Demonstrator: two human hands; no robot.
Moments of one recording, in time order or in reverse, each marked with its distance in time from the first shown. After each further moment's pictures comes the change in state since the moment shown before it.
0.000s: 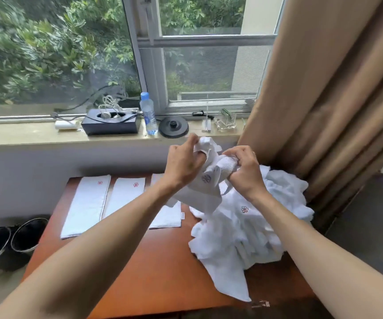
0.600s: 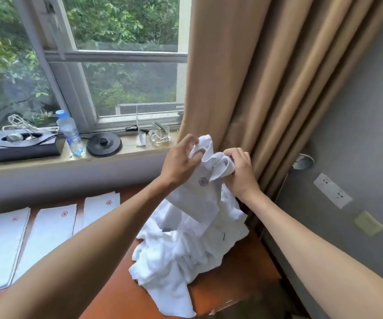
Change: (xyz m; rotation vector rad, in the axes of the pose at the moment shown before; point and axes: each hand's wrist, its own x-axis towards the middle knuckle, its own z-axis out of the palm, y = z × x) left_hand 0.048 0.146 0.122 -0.371 -0.132 0.101; right_hand -0.011 0.077 -0.182 -0.183 0.103 0.032
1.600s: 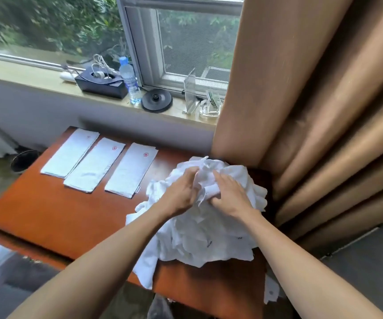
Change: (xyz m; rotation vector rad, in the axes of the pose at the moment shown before) left_hand -0.055 -0.064 0.149 0.449 -0.035 -0.516; right_hand 0.047 0.184 0.072 -0.150 -0.872 -0.174
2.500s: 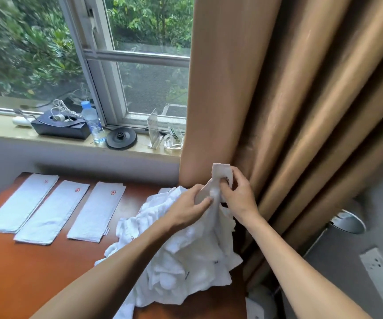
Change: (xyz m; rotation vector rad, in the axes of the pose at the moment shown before) left_hand 0.023 0.089 -0.025 -0.431 -0.122 0.097; right_hand -0.039 -0.023 -0.105 0.775 0.557 0.009
